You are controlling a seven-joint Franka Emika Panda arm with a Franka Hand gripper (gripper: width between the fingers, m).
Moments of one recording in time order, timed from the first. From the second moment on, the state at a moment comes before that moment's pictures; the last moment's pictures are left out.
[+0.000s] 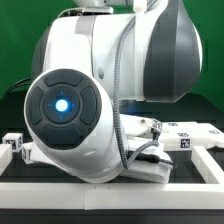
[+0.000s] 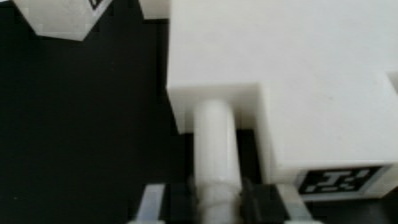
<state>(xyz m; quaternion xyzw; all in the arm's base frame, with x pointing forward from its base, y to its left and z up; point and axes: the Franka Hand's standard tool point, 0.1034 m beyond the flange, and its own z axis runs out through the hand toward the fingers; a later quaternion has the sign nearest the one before) 0.550 -0.023 0.008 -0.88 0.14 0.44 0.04</state>
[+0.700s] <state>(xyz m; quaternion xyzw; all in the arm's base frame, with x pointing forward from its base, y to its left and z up) 0.596 0.002 0.092 -0.93 0.13 0.35 0.04</state>
